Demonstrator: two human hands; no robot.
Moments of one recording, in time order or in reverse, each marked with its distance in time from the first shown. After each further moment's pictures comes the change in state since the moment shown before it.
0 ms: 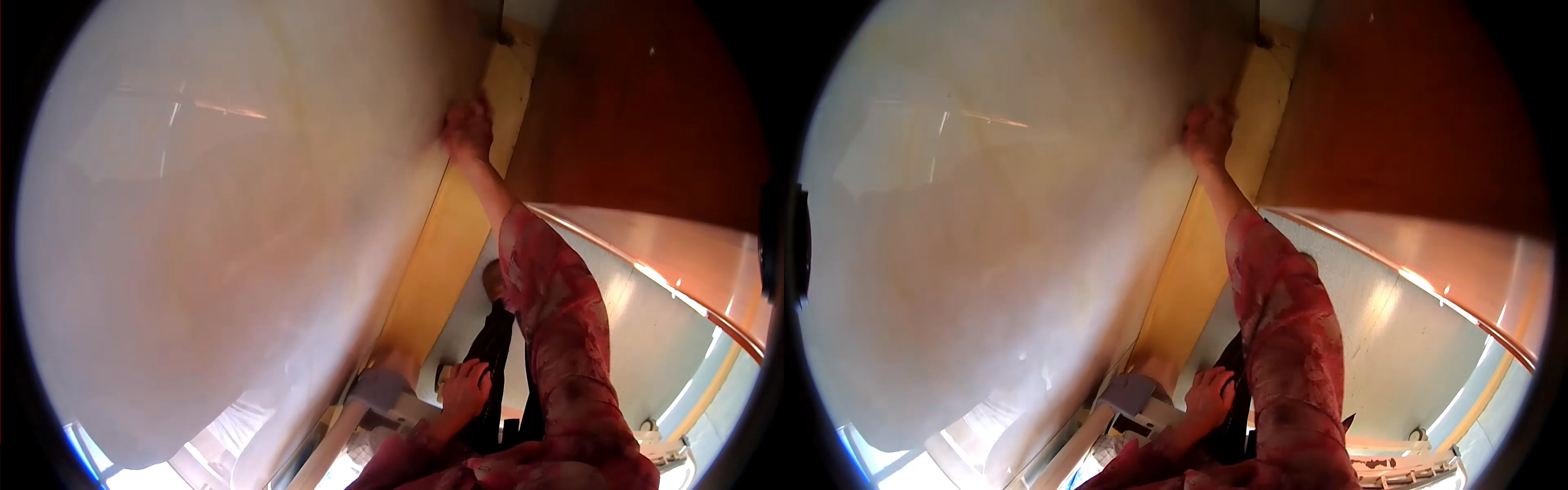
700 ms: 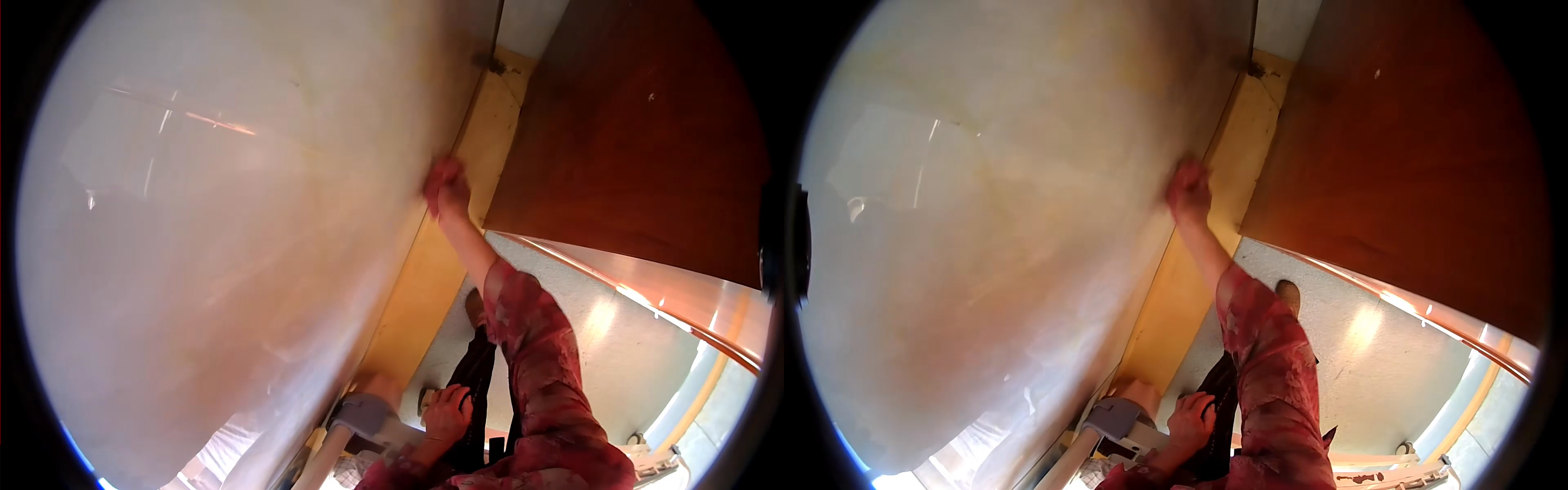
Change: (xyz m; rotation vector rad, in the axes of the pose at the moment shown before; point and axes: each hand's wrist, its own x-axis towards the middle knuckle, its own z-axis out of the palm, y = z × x) left_hand 0.007 0.000 -0.010 -0.026 0.003 -0.067; right_hand -0.055 -0.022 0.053 -0.299 0.366 0.206
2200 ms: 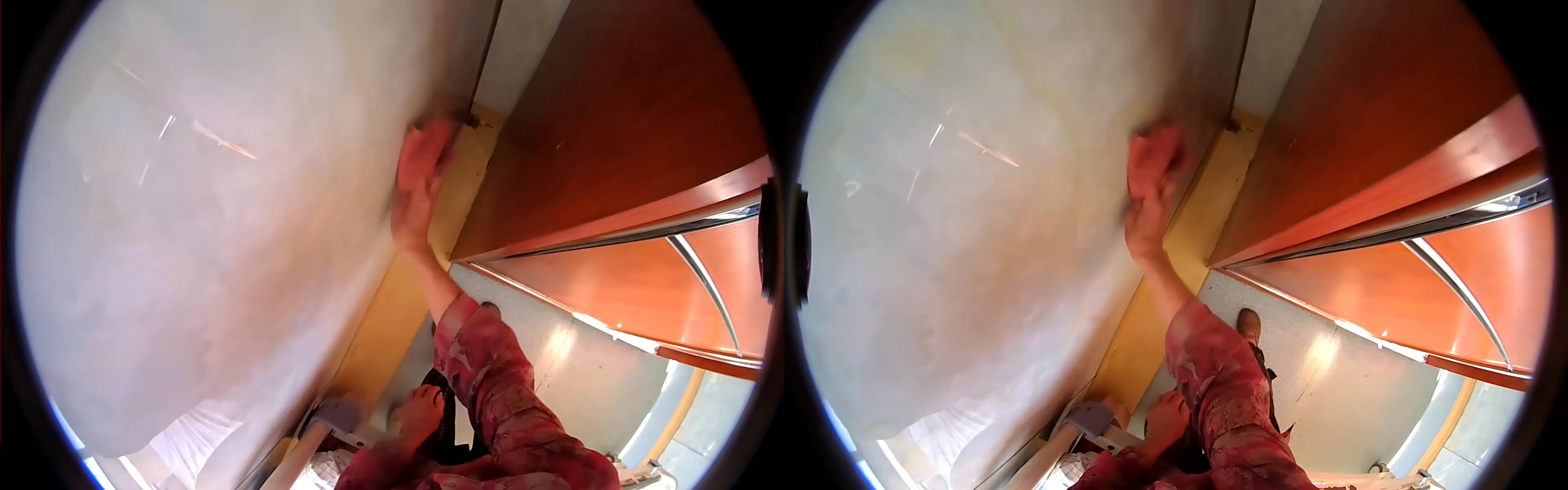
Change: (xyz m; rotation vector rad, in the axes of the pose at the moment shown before) left_hand -0.023 -0.002 0.003 -0.006 0.041 0.061; right_hand -0.102 -0.146 0.150 -0.913 0.015 -0.710
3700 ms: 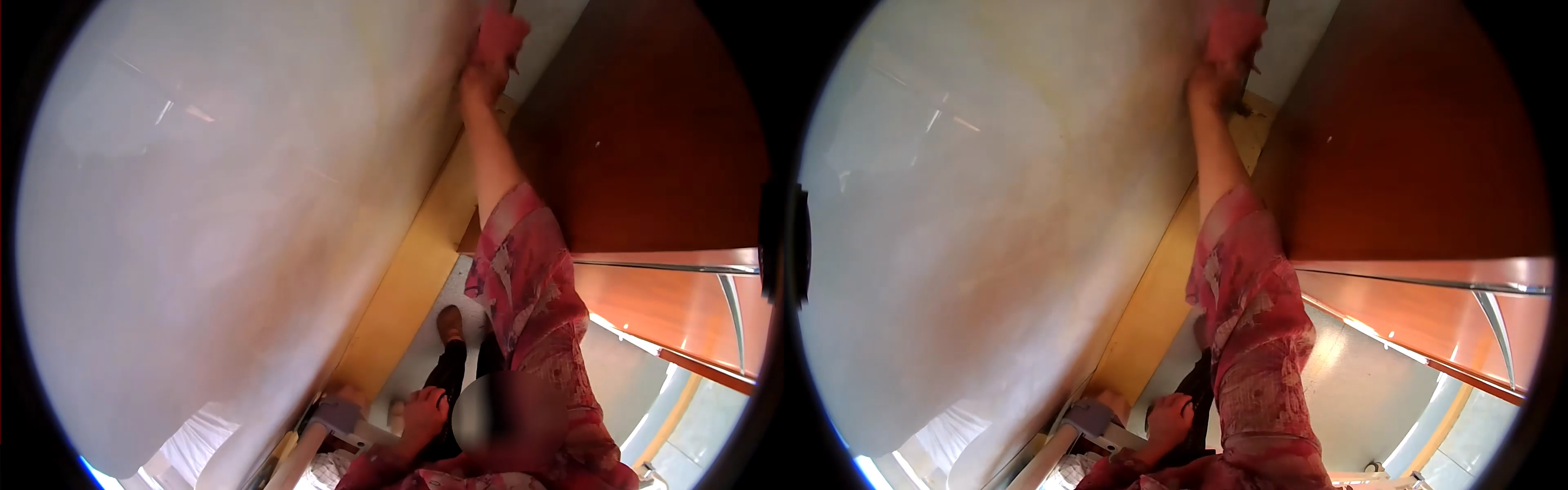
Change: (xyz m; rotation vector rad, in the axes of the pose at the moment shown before) left_hand 0.009 -0.005 0.000 -0.021 0.055 0.000; right_hand 0.248 0.087 0.051 0.690 0.408 -0.038
